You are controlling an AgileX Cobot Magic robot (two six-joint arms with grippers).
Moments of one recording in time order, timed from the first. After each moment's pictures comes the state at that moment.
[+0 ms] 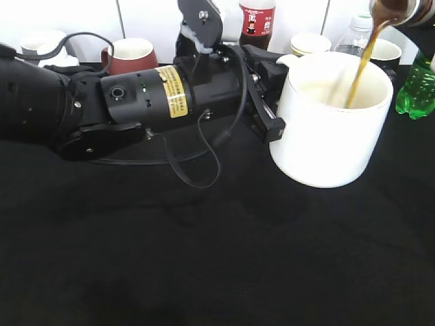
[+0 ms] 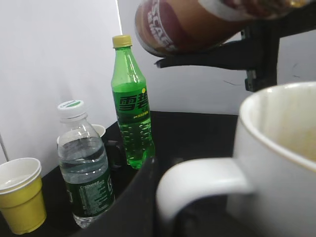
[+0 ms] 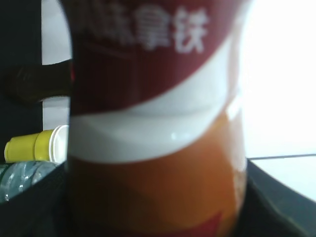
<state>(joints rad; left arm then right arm) -0.73 1.83 -1.02 0.66 -0.83 -0.38 0.01 1.24 -0.70 -1.05 -0.72 -0.50</state>
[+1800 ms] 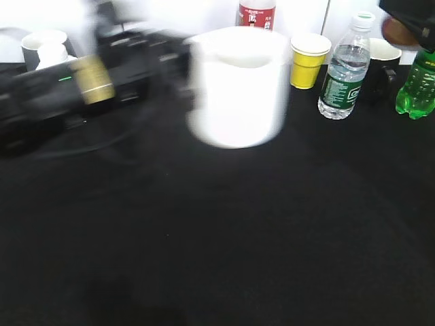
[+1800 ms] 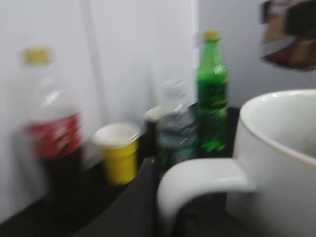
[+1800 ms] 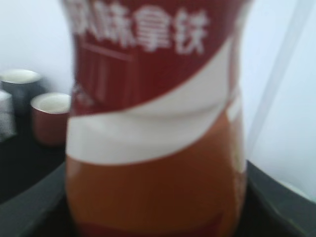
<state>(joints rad) -0.48 1.74 -0.84 0.63 -0.93 -0.39 0.01 1.24 -0.71 -1.06 -0.67 0.84</state>
